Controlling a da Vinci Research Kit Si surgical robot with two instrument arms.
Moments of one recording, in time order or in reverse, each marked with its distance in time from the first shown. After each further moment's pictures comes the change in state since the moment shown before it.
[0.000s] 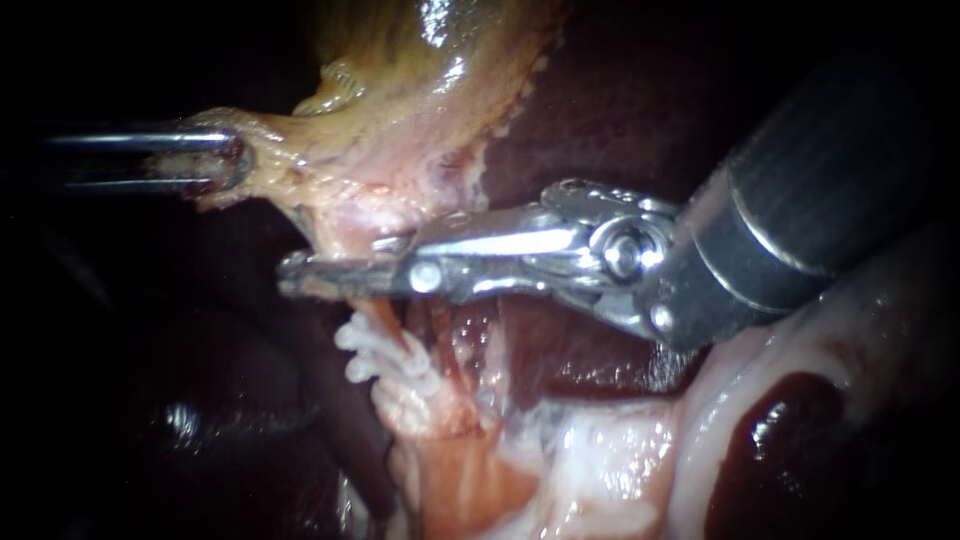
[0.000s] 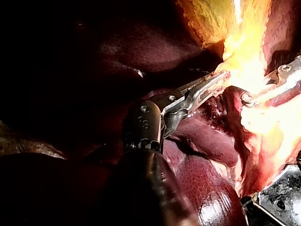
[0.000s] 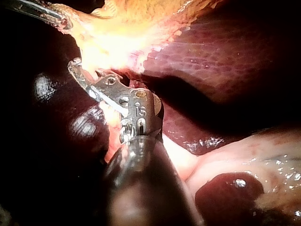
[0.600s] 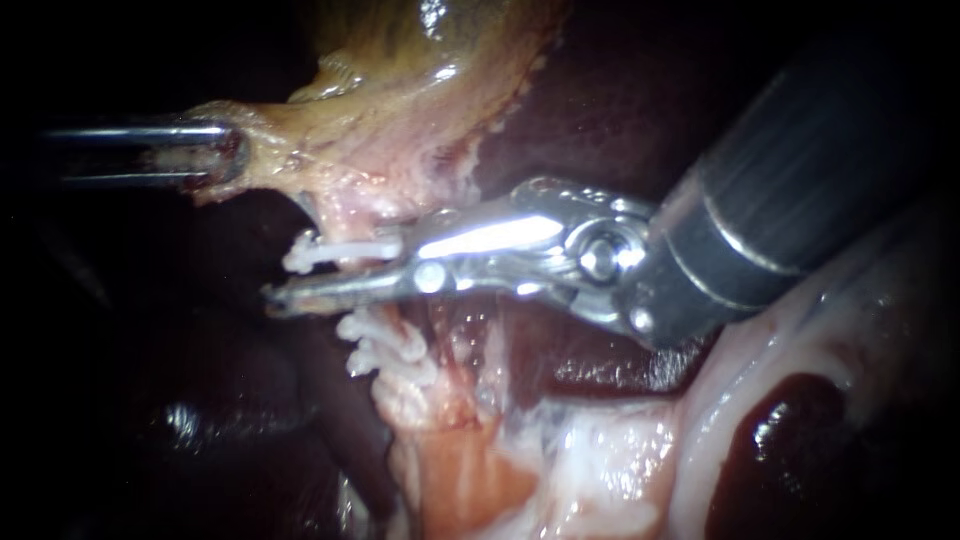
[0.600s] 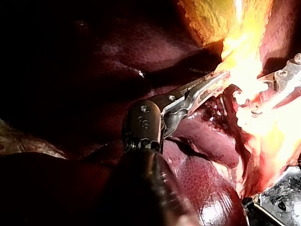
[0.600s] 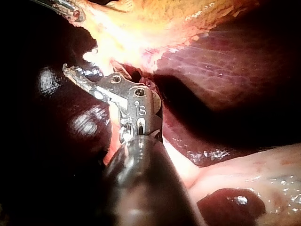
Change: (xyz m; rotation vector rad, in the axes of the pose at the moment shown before) right arm -0.001 0.001 0.003 0.053 0.001 -0.068; left arm 0.000 0.000 0.000 0.001 0.001 -0.001
